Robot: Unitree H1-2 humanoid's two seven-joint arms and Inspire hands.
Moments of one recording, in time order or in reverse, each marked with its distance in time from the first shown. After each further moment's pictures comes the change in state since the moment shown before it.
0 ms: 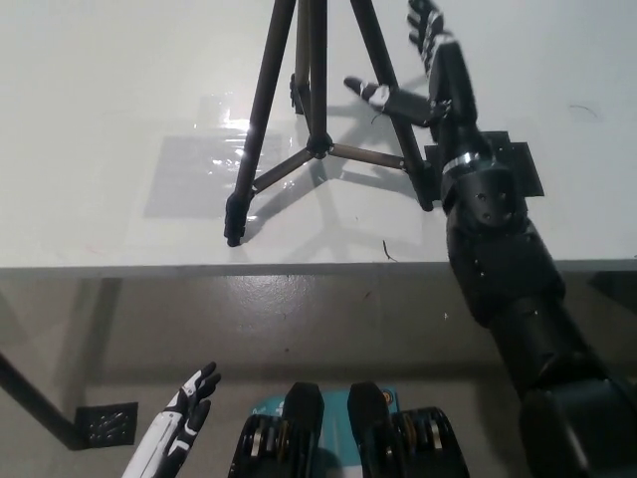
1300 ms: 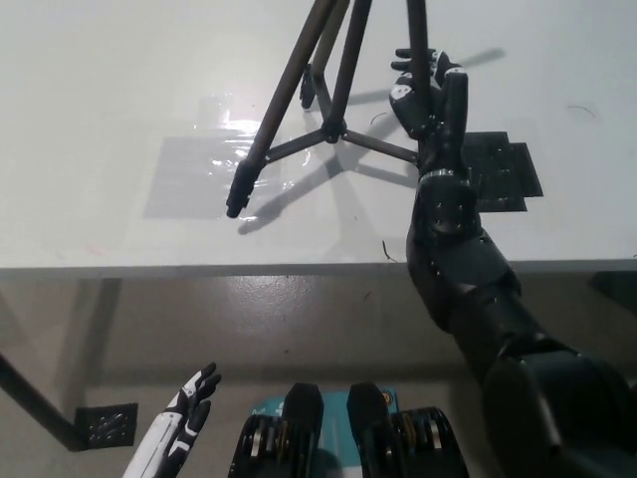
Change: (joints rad) left_arm 0.001 -0.002 0.001 -0.001 0.003 -0.002 0.000; right_arm -0.114 0.080 -0.134 0.376 -0.142 -0.041 -0.364
